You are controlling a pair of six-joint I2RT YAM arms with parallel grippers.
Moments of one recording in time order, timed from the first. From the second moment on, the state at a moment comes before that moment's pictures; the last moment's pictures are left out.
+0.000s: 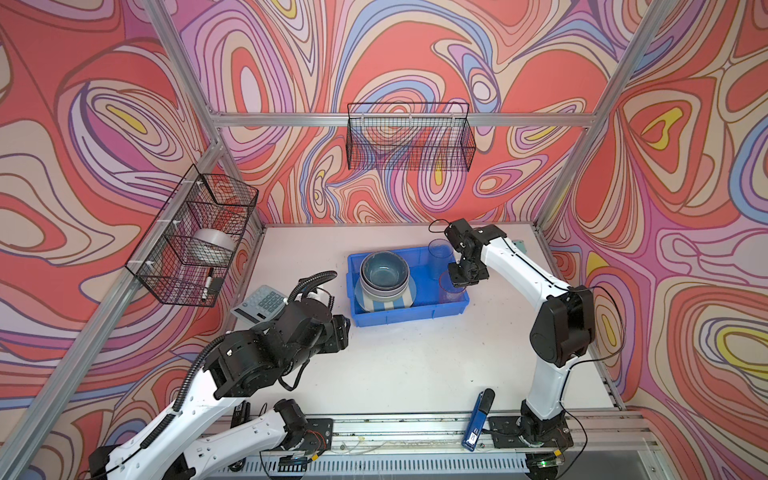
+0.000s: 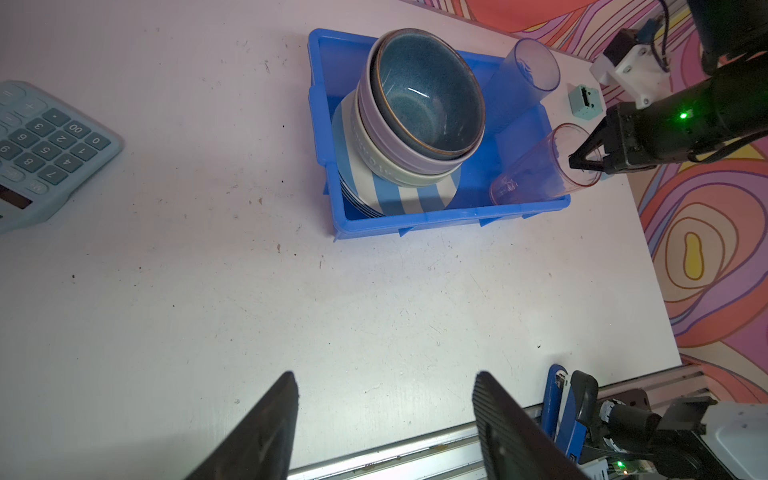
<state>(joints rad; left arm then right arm) -0.88 0.82 1.19 -1.19 -0.33 -0.84 0.39 1.90 1.73 -1.23 0.16 0.27</state>
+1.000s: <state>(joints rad) -0.66 0.93 1.18 -1.16 -0.41 -0.66 0.39 1.76 1.74 -1.22 0.17 0.29</state>
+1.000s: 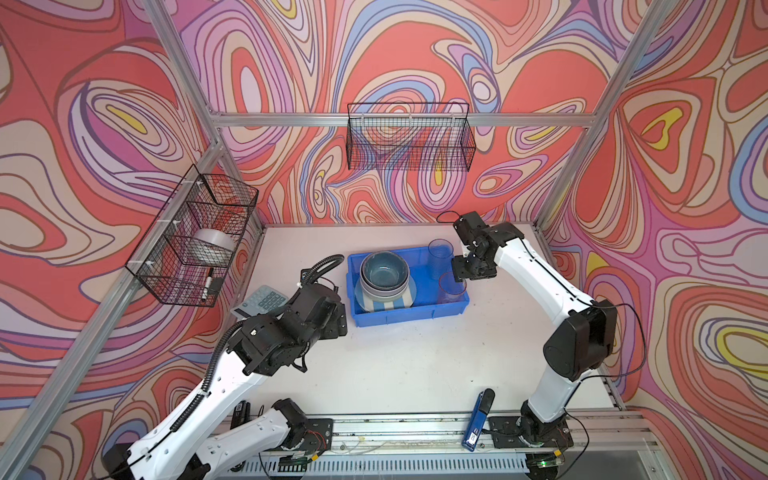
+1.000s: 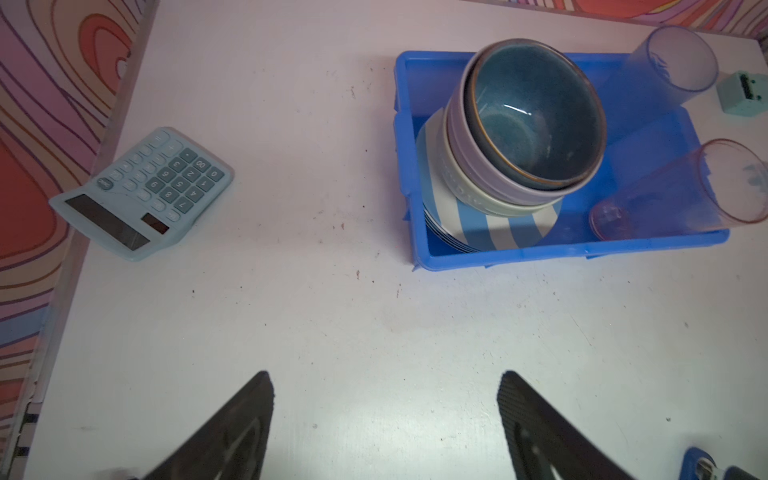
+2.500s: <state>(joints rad) -0.08 1.47 0.61 0.22 -0.29 -0.09 0.09 1.61 0.59 0.47 0.47 0.12</state>
